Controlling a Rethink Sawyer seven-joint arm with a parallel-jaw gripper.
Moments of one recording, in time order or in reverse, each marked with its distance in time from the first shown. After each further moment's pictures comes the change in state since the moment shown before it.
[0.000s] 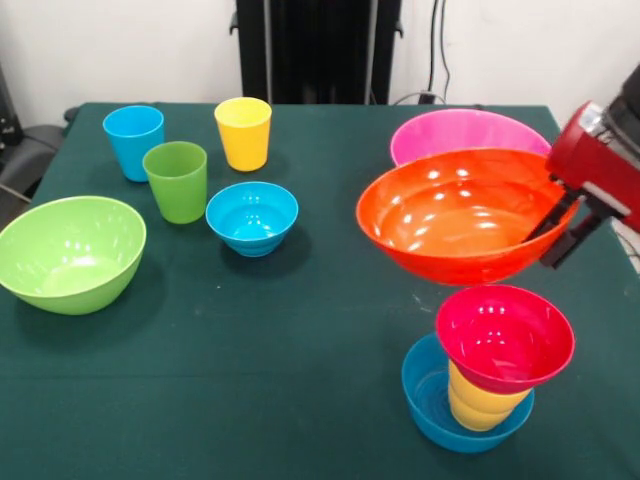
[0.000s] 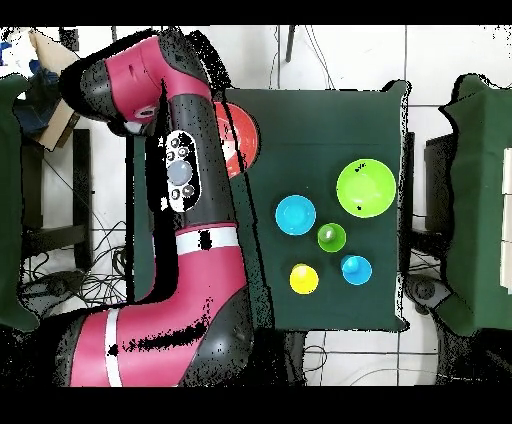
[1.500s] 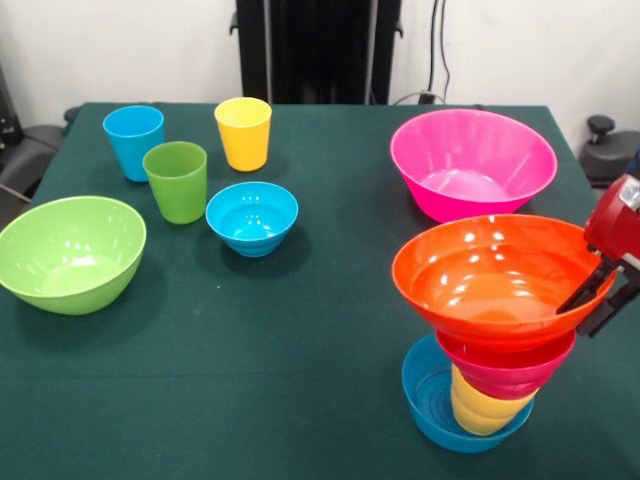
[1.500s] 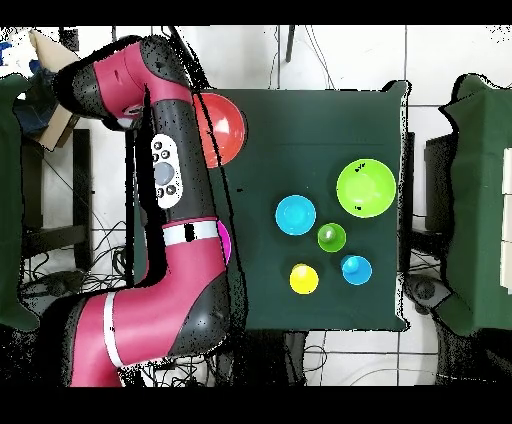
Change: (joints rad) arm 0.065 0.201 -0.038 -0.287 -0.001 0.006 0.000
